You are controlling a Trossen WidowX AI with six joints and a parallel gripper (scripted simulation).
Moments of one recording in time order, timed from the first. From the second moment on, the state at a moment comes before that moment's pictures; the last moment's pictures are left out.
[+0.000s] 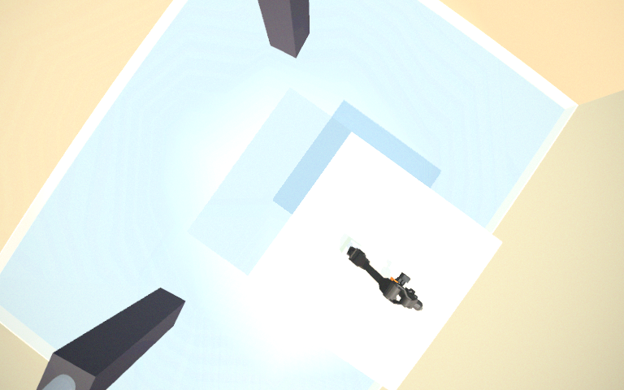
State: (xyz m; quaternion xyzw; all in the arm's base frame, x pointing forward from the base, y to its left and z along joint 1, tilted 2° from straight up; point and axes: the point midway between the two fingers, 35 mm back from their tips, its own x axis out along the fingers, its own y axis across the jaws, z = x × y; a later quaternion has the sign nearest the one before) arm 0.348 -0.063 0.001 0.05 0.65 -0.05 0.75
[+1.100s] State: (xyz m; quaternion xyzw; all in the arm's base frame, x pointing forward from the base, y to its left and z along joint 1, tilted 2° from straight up) arm 0.346 -0.063 -0.005 0.04 0.47 -0.06 0.88
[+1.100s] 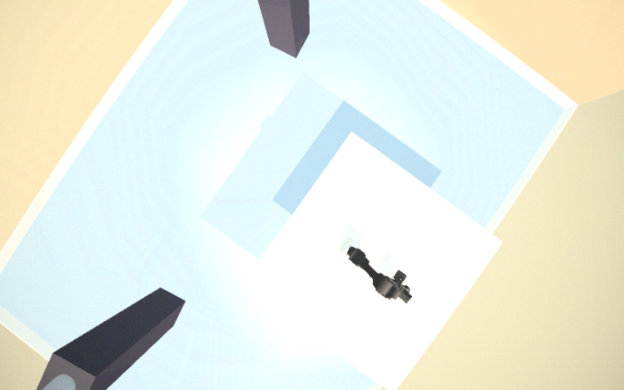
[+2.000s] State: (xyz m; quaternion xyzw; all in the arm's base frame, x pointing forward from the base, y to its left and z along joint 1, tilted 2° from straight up) arm 0.356 -0.064 -0.033 0.03 0.30 -0.07 0.95
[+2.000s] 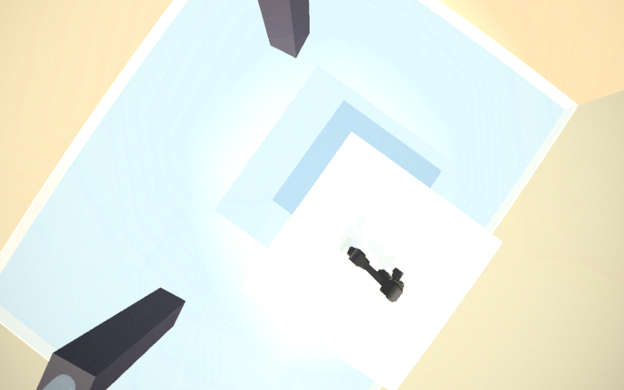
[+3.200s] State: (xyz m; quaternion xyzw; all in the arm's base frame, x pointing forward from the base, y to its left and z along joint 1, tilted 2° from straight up) arm 0.338 -0.060 -0.031 0.03 0.23 -0.07 0.97
